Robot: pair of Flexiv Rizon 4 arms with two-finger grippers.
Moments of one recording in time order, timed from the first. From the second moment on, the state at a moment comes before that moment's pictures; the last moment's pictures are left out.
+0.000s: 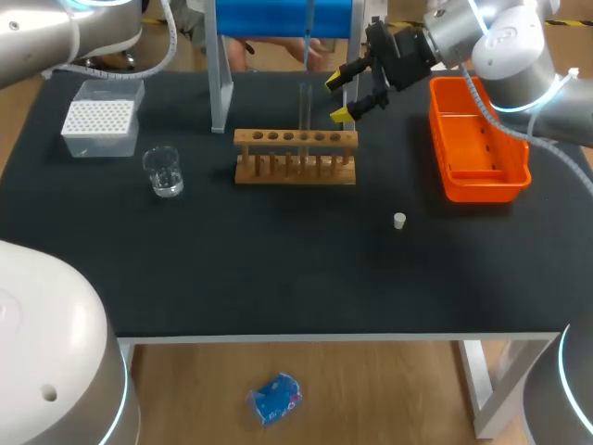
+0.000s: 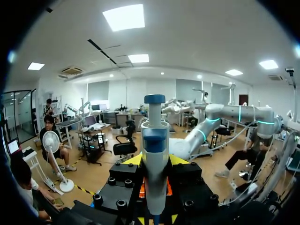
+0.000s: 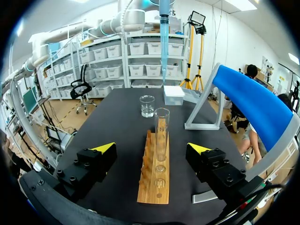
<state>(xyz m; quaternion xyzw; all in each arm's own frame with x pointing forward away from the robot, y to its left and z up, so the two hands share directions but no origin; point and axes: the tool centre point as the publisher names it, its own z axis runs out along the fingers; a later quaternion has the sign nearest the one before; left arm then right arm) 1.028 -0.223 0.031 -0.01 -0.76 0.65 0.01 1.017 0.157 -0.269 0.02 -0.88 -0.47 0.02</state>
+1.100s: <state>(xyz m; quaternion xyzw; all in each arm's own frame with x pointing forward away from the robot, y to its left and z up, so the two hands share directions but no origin) 0.913 -0.245 0.028 -0.05 -0.75 0.65 0.00 0.933 0.139 -0.220 0.06 -0.81 -0.59 0.01</state>
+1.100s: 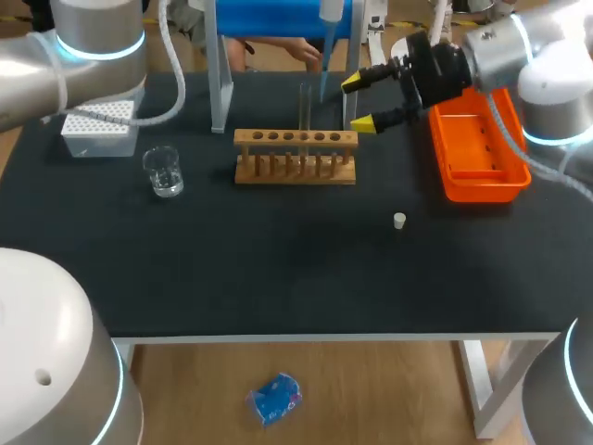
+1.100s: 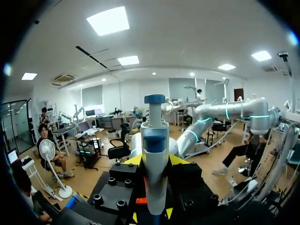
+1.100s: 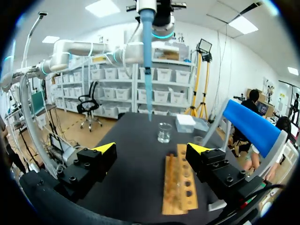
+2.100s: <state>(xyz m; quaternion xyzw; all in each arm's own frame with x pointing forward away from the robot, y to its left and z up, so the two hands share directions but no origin) 0.872 -0.243 -0.001 -0.02 -0.76 0.65 -0.02 0.864 0.131 -0.215 0.04 -0.76 -0.65 0.01</state>
